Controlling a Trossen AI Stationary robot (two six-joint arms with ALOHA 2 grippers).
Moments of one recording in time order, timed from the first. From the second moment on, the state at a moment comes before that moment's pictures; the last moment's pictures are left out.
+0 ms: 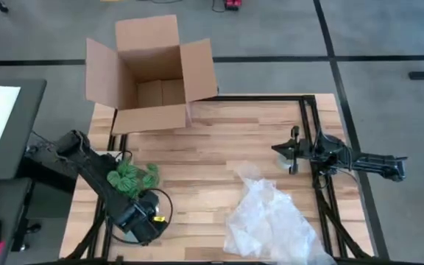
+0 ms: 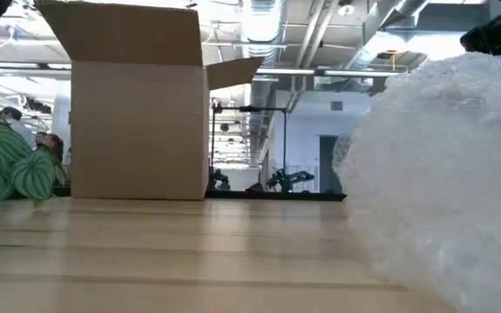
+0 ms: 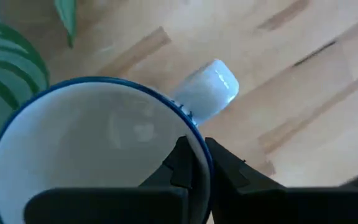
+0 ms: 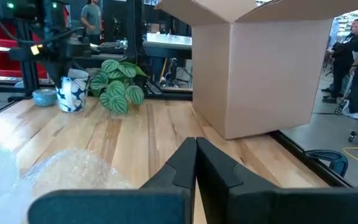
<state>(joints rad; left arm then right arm) -0.80 1.62 1.18 -1.10 -0.12 -1.80 -0.16 0.01 0.01 0.01 0.00 -0.11</state>
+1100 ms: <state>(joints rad) -0.82 1.47 1.49 -1.21 -0.47 -1.90 -0.16 0.01 0.01 0.01 0.00 -0.11</state>
